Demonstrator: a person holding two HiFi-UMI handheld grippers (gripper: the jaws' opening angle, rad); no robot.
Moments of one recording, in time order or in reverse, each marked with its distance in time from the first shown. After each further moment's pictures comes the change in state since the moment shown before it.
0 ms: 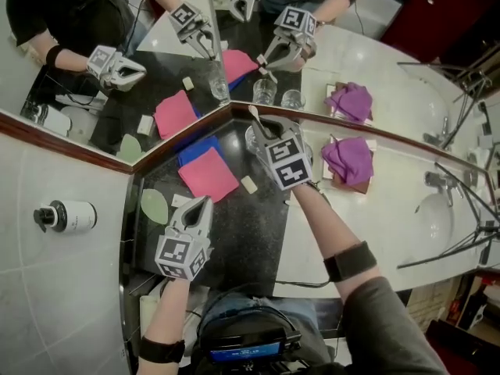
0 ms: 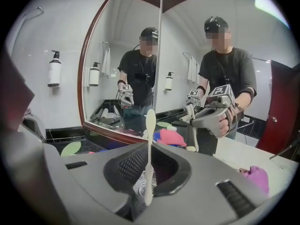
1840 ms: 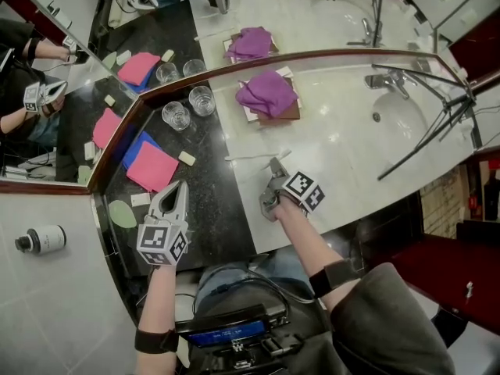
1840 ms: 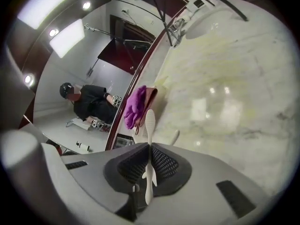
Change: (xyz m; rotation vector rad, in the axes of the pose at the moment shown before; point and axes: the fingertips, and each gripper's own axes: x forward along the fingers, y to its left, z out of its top) left arm 0.008 -0.121 -0.010 0.152 0.064 -0.239; right arm -0.264 0.007 -0.319 1.610 -0.299 -0.534
